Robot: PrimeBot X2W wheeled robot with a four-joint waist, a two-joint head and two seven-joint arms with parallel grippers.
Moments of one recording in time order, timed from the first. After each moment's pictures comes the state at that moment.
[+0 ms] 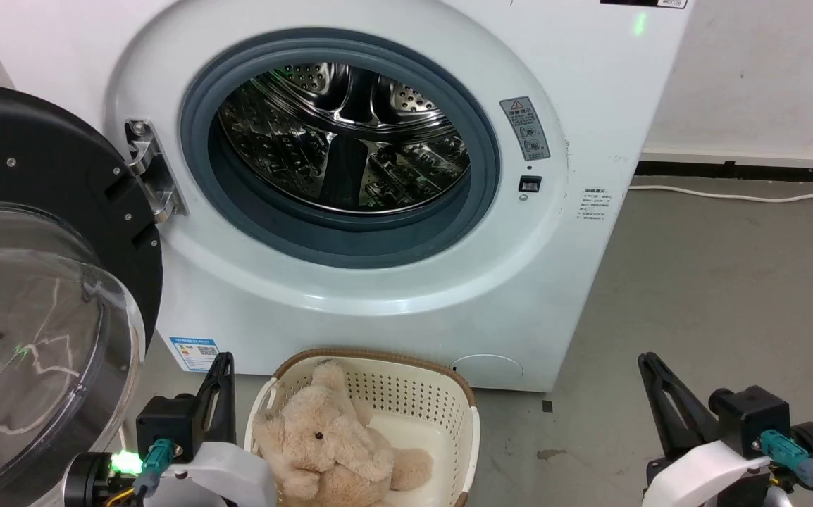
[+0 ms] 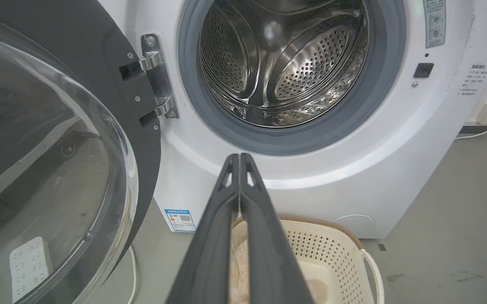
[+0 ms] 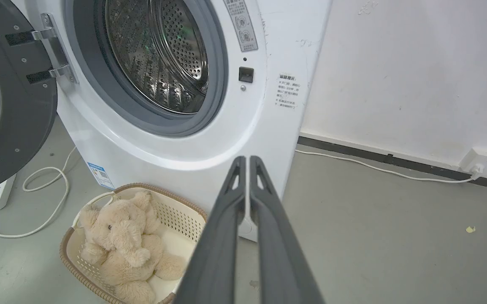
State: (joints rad) left arm 0.01 0.05 0.00 0.00 0.00 0.00 0.00; right arm 0.01 -0.05 0.00 0.00 0.01 0.13 0.00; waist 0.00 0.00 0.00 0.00
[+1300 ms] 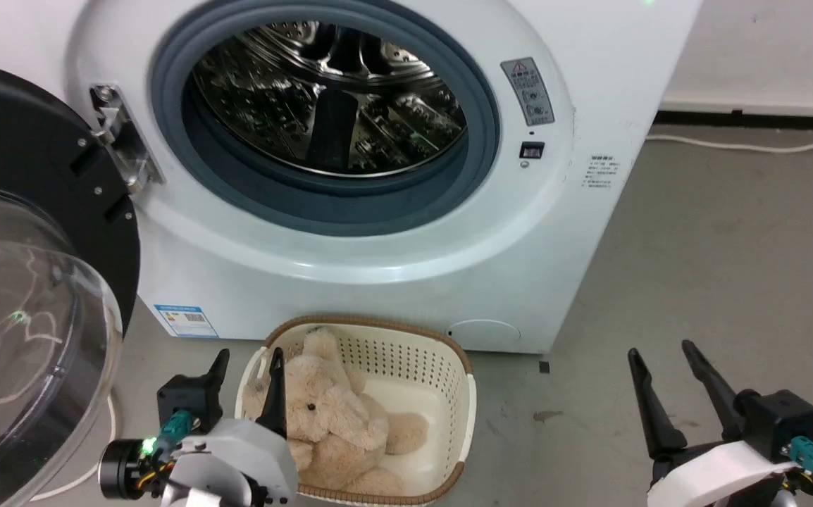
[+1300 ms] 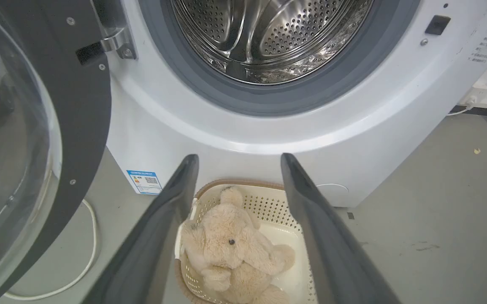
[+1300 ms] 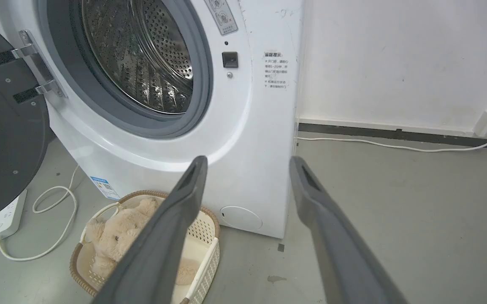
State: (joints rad) left arm -0.08 0.05 -0.05 0.15 -0.12 0.01 0.01; right arm 0.01 -0.05 -0.01 0.01 0.11 0.13 -0.07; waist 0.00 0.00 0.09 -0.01
